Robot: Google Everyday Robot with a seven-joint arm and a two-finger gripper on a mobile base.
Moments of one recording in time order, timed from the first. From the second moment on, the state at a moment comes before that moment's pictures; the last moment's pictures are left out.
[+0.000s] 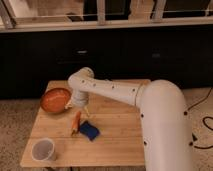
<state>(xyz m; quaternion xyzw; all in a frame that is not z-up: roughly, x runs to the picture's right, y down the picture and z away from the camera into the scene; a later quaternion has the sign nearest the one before) -0.159 0.143 0.848 -0.25 -0.31 -0.51 0.76</state>
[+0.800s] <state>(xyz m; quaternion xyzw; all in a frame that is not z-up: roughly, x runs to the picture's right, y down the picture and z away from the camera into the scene) -0.177 0.164 0.860 -0.23 -0.27 -0.54 0.76</state>
